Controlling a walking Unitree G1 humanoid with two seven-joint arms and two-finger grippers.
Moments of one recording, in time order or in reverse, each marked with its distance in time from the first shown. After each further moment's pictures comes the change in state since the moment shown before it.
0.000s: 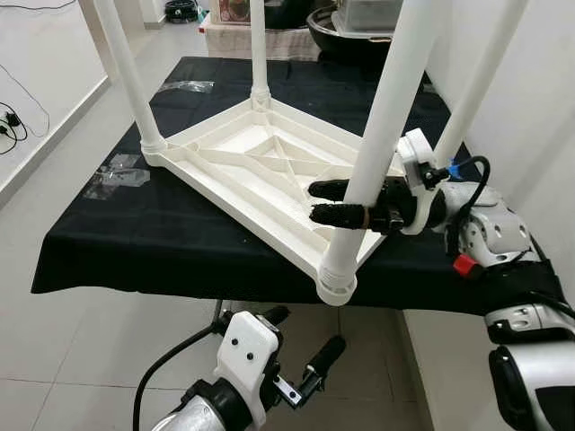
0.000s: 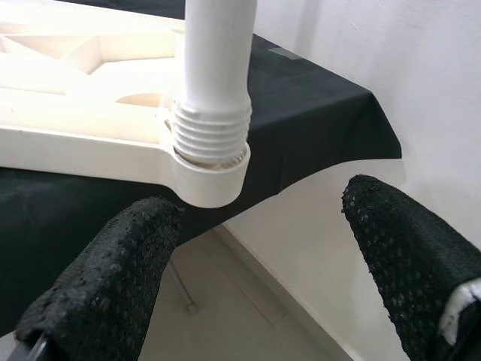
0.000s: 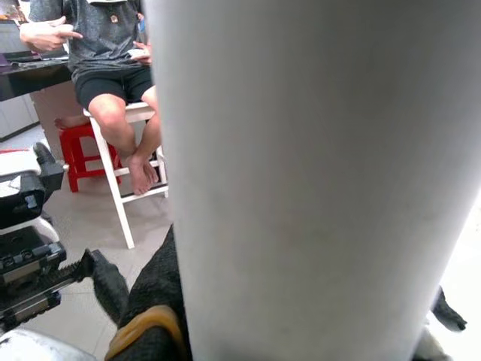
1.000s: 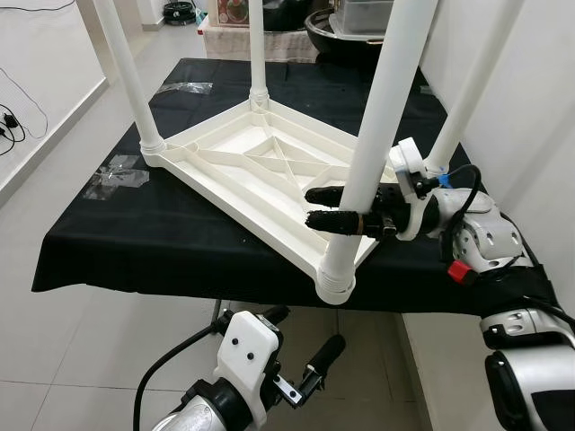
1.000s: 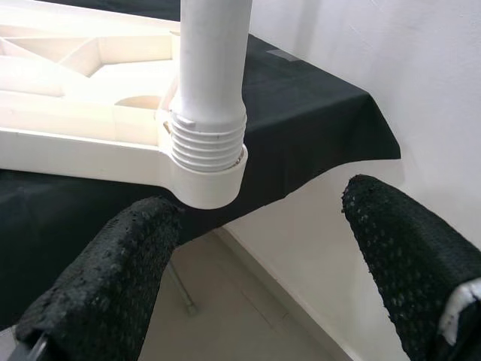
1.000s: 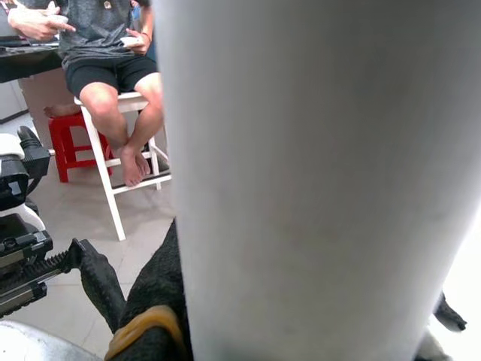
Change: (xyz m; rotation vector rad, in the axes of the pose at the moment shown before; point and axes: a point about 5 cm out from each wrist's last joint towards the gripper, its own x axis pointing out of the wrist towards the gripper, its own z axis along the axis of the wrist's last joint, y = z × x) left arm 0.000 0.000 -0.001 0.003 0.004 0.003; right arm 0.005 -0.002 -0.005 -0.035 0.032 -0.031
